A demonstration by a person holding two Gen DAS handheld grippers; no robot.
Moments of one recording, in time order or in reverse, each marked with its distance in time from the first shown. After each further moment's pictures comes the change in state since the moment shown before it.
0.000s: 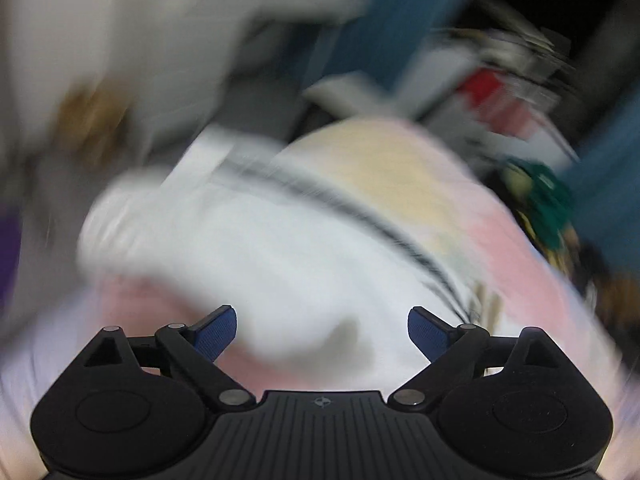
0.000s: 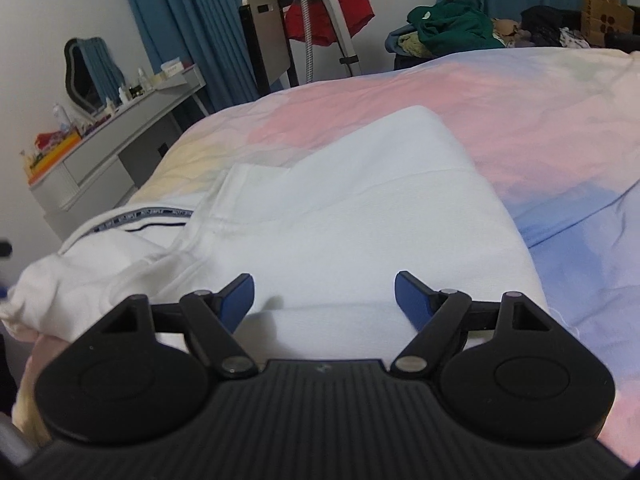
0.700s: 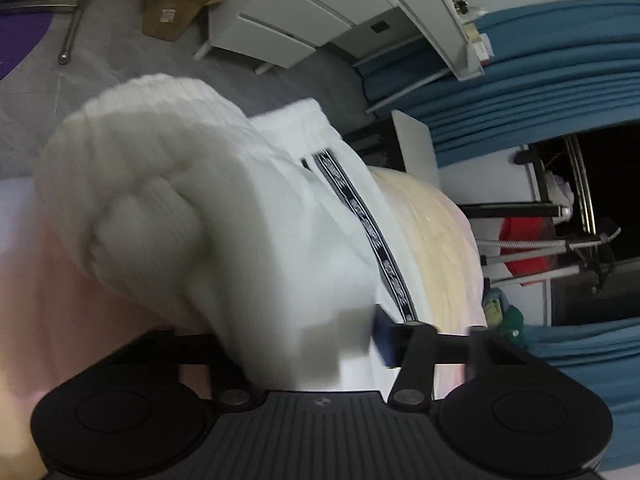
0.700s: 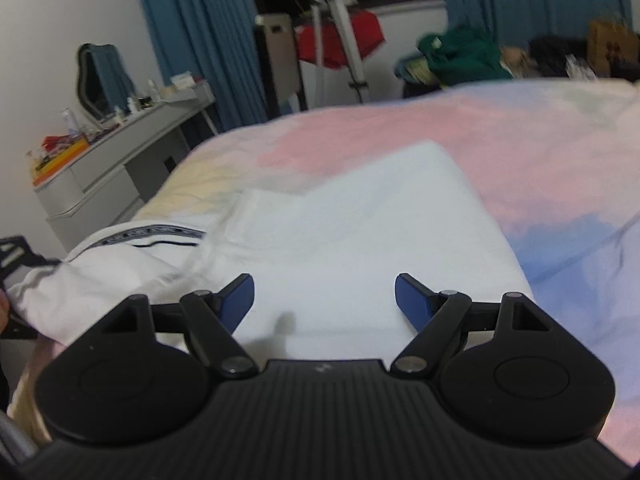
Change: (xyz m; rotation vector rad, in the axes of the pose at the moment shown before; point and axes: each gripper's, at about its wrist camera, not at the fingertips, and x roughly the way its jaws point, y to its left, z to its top) left arm 0.091 0.073 0.038 -0.510 -0.072 -0.178; right arm -0.006 0.017 0.005 -0.072 -0.094 0.031
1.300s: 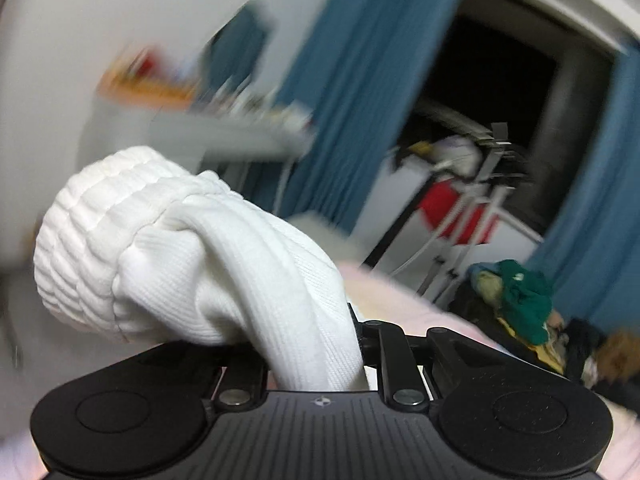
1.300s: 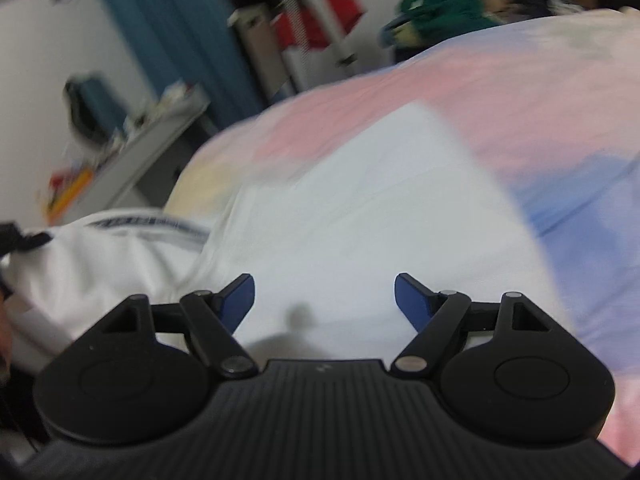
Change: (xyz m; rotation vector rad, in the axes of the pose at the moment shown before) left arm -0.068 -0.170 -0.127 0.850 -0.451 -0.071; right arm -0.005 -0.045 0.001 0.261 0.027 0.015
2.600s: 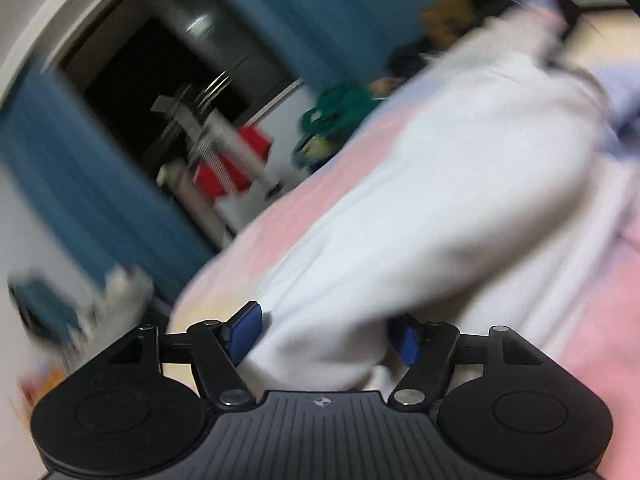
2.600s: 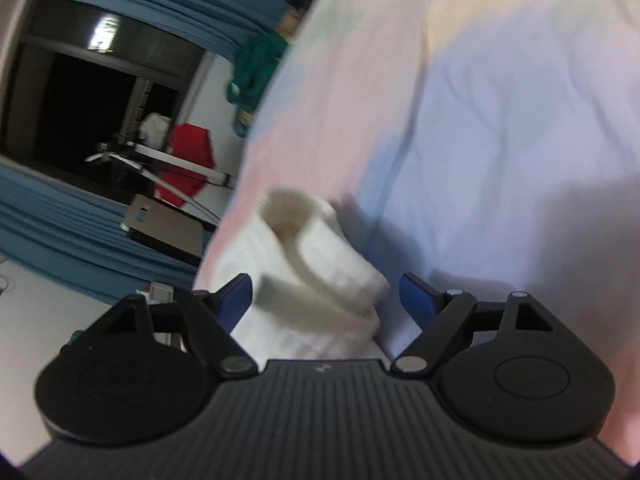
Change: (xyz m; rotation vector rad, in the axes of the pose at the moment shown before) left arm -0.034 -0.189 -0.250 1.126 0.021 -0.183; right arm -0.027 -0.146 -0.004 0.758 -0.142 -0.033
